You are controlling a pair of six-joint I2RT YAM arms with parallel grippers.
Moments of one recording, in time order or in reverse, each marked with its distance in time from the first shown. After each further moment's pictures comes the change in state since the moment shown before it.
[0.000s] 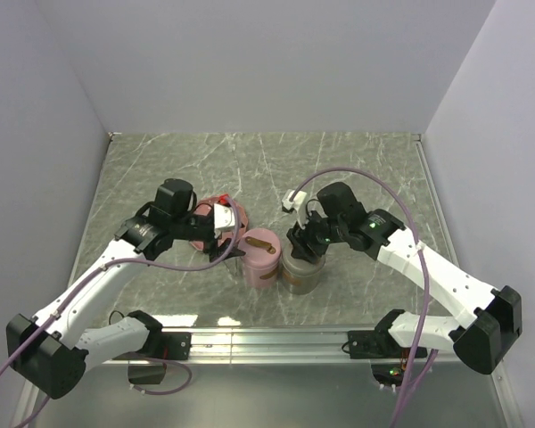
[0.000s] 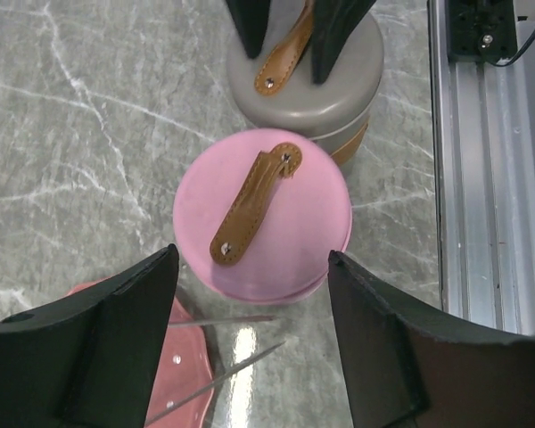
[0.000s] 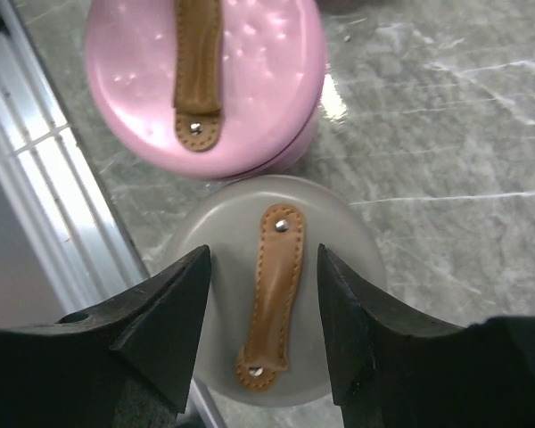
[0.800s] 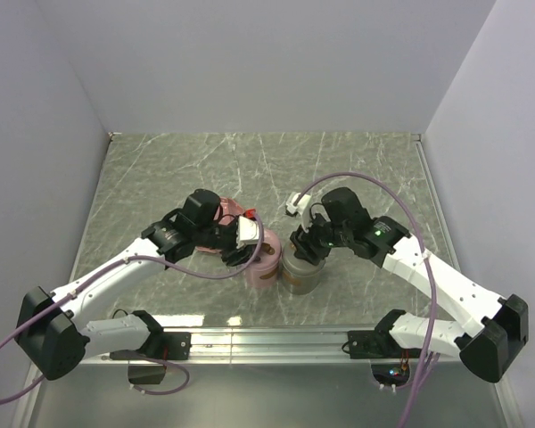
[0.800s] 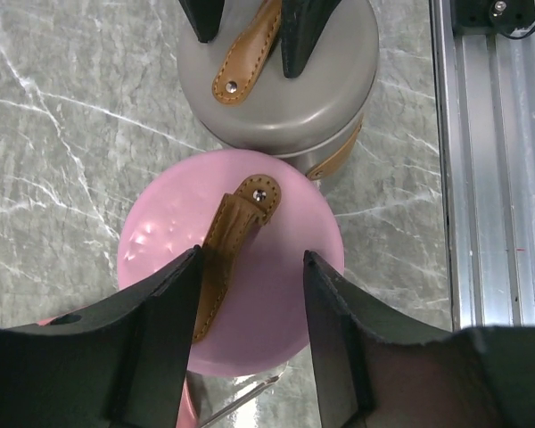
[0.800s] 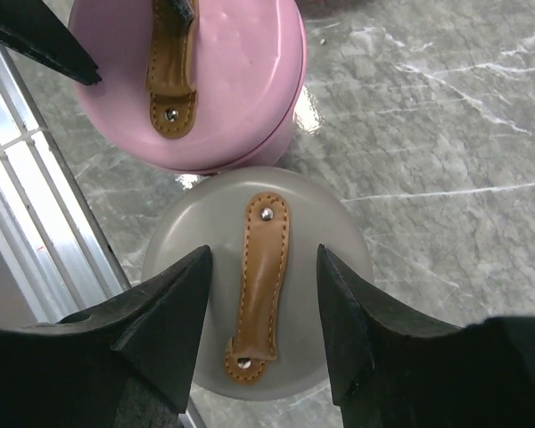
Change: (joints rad) left arm -0.179 0.106 -0.061 0.148 -0.136 -0.038; right arm 0.013 -0.058 -0.062 0.061 0.061 -0.009
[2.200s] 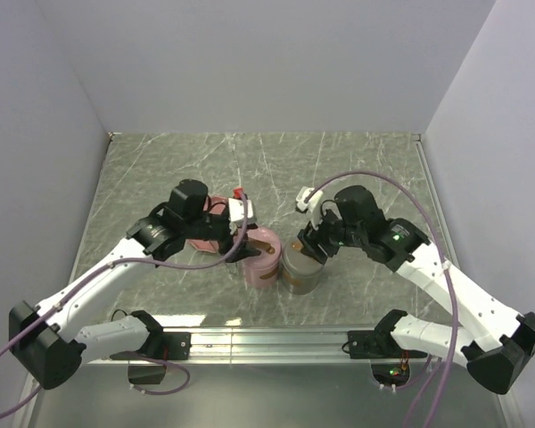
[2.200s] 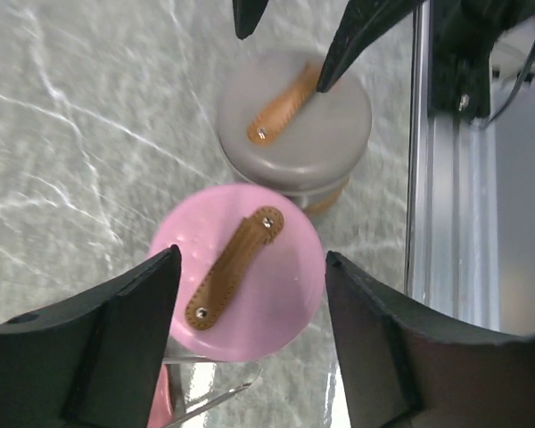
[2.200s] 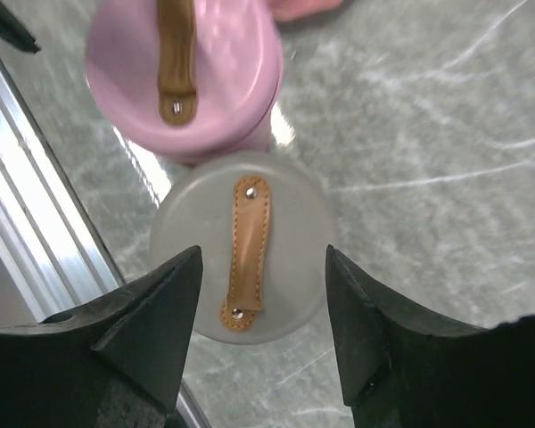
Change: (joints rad) left arm 0.023 -0.043 0.085 -0.030 0.008 -0.201; right arm -0.004 -0.084 0.047 -0.083 0.051 -0.013
